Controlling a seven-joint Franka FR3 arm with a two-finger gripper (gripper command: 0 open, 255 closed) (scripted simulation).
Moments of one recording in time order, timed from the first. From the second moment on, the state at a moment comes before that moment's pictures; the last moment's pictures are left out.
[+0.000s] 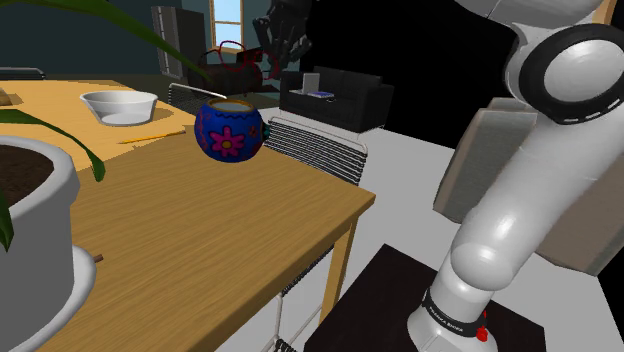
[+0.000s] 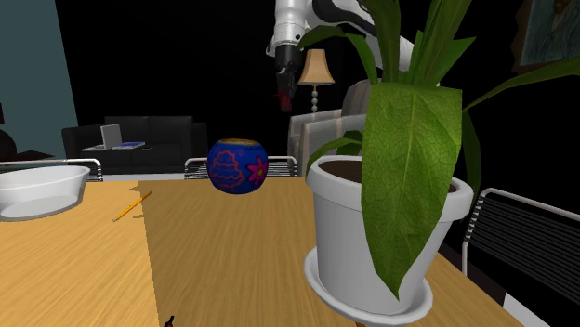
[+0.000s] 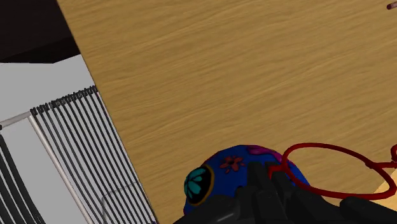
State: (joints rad) arm -0.05 -0.14 0.24 -1.43 0.23 1.40 0.58
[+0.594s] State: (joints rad) arm -0.07 0.11 0.23 -1.16 0.18 1.37 0.54
